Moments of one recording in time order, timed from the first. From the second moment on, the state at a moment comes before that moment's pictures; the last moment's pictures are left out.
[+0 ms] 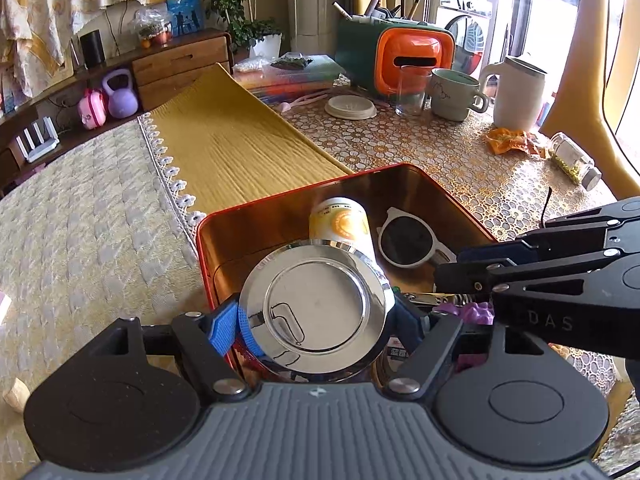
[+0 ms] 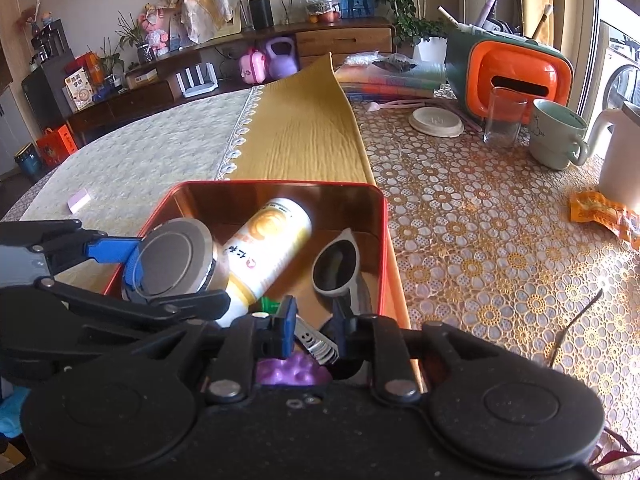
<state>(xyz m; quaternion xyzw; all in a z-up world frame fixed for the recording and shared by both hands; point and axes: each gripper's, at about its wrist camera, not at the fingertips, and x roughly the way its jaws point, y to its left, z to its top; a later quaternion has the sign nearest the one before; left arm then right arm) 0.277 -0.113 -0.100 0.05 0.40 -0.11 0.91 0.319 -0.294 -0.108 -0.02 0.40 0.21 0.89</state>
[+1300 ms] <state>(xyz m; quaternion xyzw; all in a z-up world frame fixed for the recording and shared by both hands) 0.182 -0.011 -0.028 -0.03 0.32 -0.08 0.94 0.237 -0.266 -0.039 -0.04 0.32 0.23 0.92</state>
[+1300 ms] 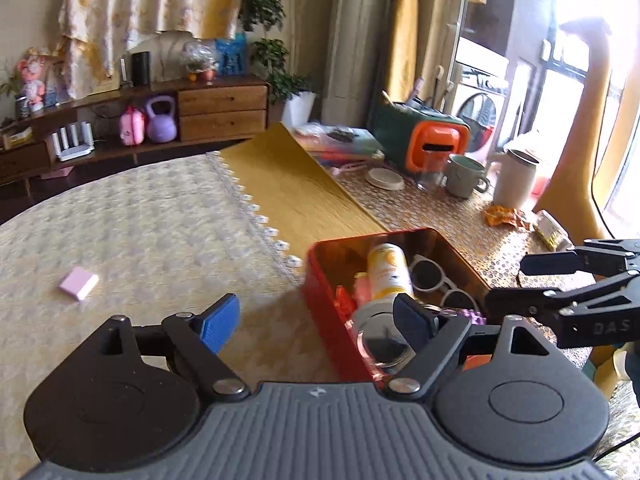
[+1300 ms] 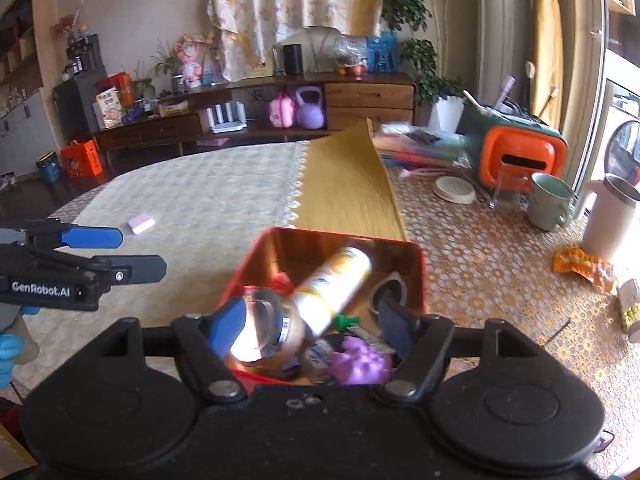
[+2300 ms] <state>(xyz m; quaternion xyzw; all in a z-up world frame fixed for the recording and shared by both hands) 0.186 0.184 -0.059 -0.08 0.31 0.07 0.94 0.226 -0.095 -0.066 -0.09 0.34 0.34 0.87</state>
